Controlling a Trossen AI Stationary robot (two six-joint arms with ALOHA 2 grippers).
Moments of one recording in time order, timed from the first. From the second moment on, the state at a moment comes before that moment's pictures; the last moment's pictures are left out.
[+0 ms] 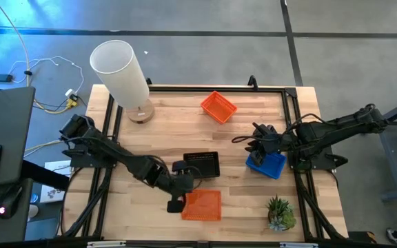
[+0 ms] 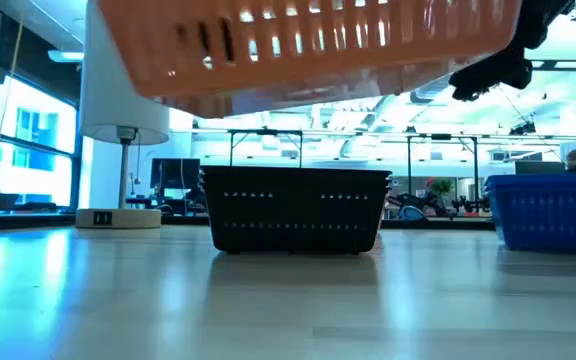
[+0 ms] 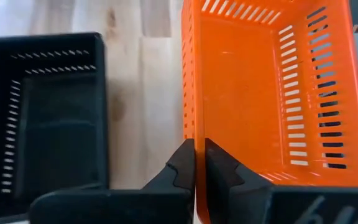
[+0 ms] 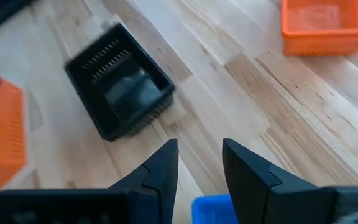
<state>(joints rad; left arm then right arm) -0.35 1.69 1.22 -0.45 -0.18 -0.38 0.24 0.98 0.83 -0.71 0.33 0.77</state>
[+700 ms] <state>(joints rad) -0.16 1.56 1.23 -0.52 -0.17 -0.11 0.16 0.98 0.83 -0.34 0.34 0.53</state>
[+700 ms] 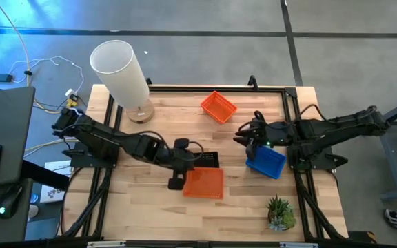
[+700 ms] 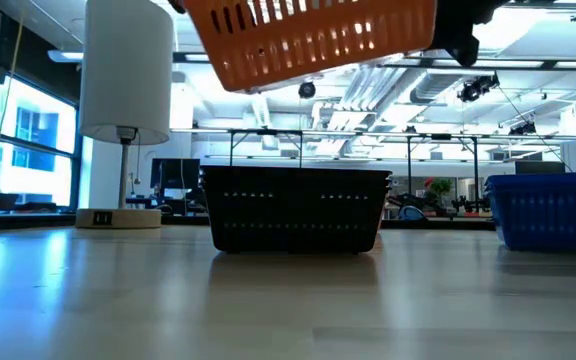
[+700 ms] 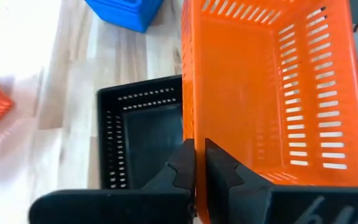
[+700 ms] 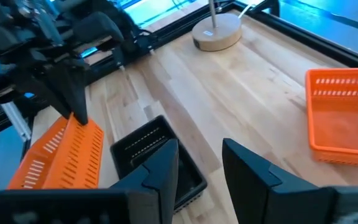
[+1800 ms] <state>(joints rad) -0.08 1.48 1.25 -0.82 -0.19 -0.09 0.06 1.07 0.85 -0.18 0.27 0.36</state>
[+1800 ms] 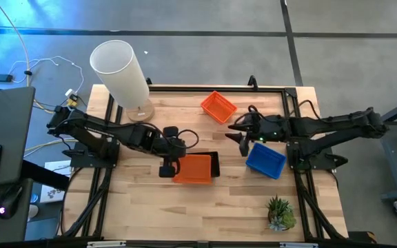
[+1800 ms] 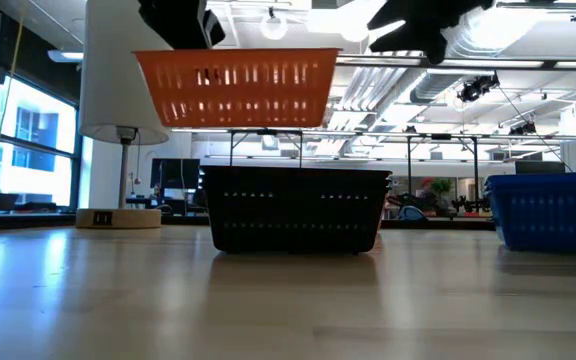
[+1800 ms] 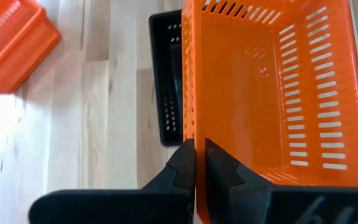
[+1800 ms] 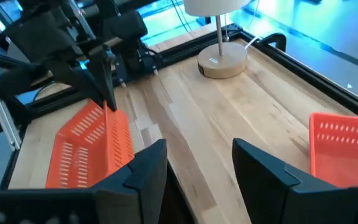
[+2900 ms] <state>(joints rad) -0.01 1.48 1.29 -0.88 -0.20 -0.10 0.08 1.60 1.28 -0.40 0.12 -0.03</state>
